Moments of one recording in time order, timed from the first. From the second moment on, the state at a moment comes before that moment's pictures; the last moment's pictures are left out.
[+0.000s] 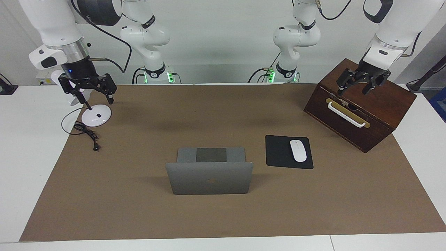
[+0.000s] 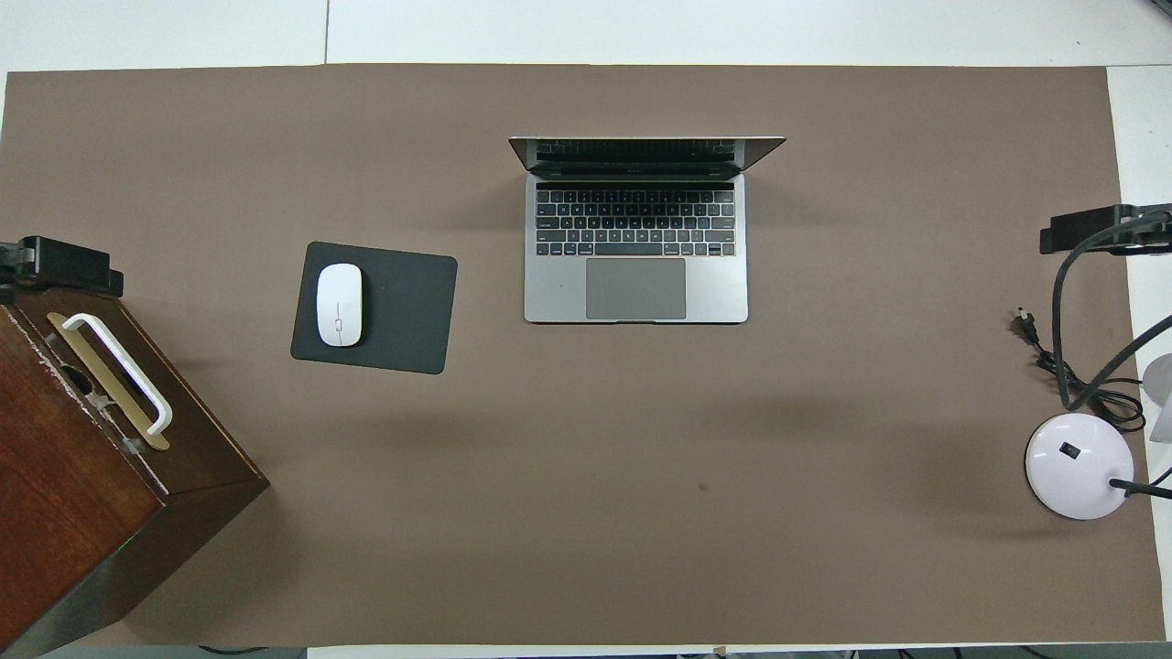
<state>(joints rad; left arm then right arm) -0.06 -0.04 0.04 -1.61 -0.02 1.59 0.00 0.04 -0.06 -0.08 -1.68 0.00 1.77 -0.01</state>
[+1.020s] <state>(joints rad) -0.06 -0.04 0.04 -1.62 -0.02 1.64 -0.03 0.04 -0.06 -0.08 -1.69 0.00 1.83 -0.04</state>
